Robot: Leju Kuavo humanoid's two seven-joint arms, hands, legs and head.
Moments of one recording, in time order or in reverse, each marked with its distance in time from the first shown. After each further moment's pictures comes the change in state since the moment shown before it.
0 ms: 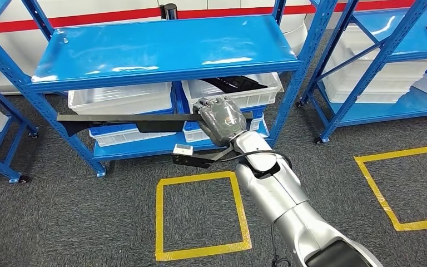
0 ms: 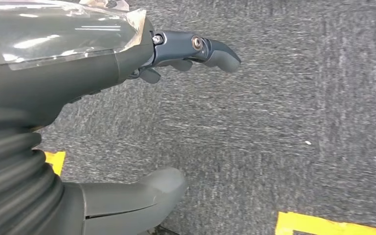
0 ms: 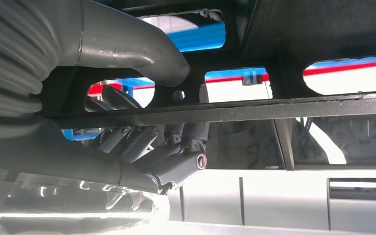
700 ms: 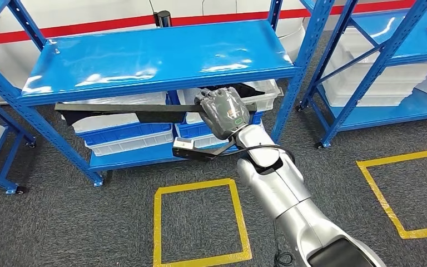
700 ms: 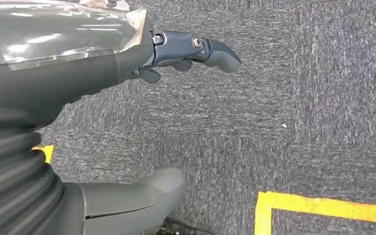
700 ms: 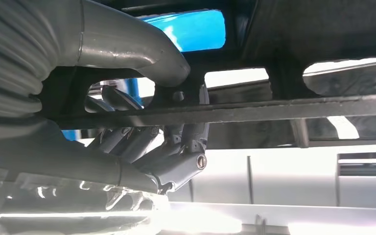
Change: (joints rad) left arm -0.002 -0.010 -0.019 0.000 -0.010 -0.007 0.001; right arm -0.014 -0.004 -0.019 -0.057 0.034 0.000 0.013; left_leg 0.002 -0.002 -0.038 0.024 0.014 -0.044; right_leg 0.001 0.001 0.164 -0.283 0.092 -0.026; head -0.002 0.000
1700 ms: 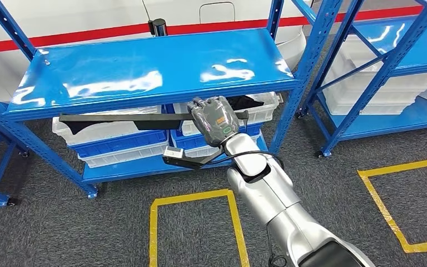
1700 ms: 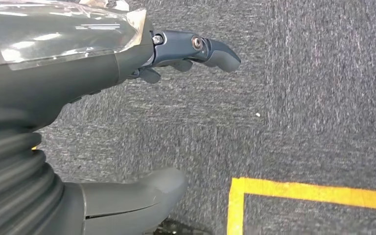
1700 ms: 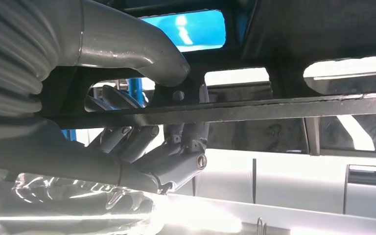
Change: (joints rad) left arm 0.000 -0.006 -0.010 0.000 0.009 0.004 -0.011; right arm 0.018 0.048 0.024 0.064 0.130 -0.056 0.092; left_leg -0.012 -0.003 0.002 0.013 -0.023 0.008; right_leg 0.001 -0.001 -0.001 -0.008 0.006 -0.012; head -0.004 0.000
